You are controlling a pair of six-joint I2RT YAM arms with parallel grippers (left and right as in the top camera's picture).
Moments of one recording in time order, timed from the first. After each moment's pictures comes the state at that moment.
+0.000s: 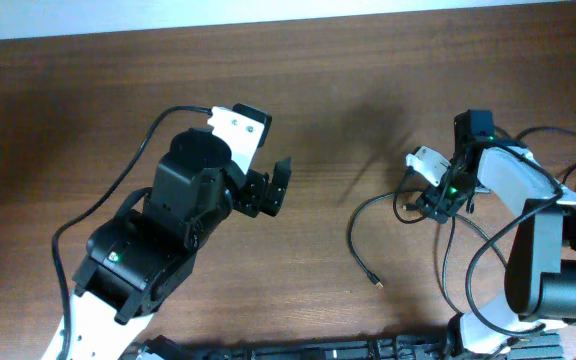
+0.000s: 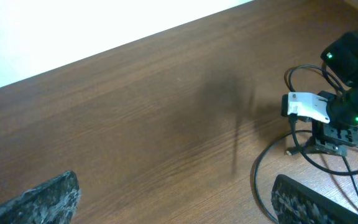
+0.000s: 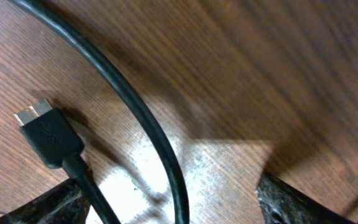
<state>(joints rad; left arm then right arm) -0.61 1.12 1.34 -0.80 -0.09 -0.07 -0.14 1.76 0.97 -0.72 -0.07 -0.91</state>
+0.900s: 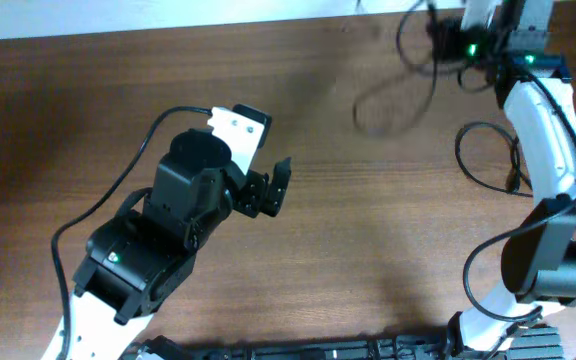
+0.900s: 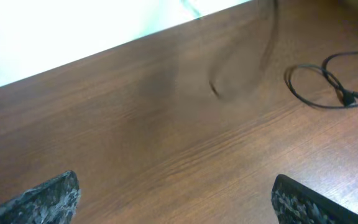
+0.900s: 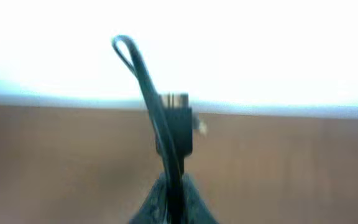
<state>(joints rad) -0.61 1.12 1.34 -0.80 -0.09 -0.07 -0.14 1.84 1.60 -0.23 -0.47 0.10</state>
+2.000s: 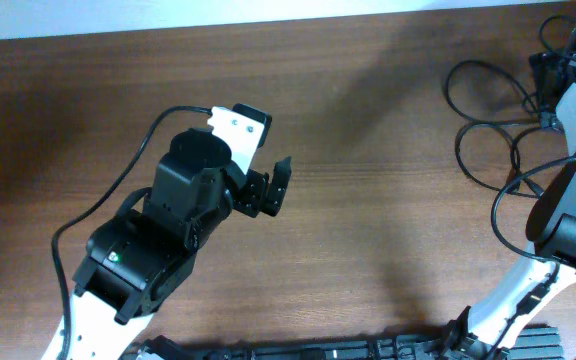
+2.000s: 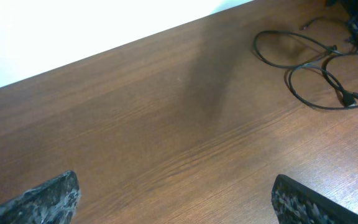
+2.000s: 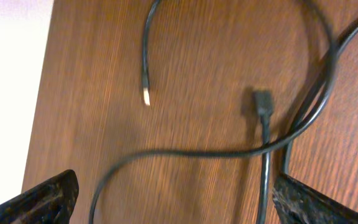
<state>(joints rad) -0.61 1.12 1.34 -0.80 -0.09 -0.07 -0.44 2.08 1.62 -0.45 0.14 0.98</state>
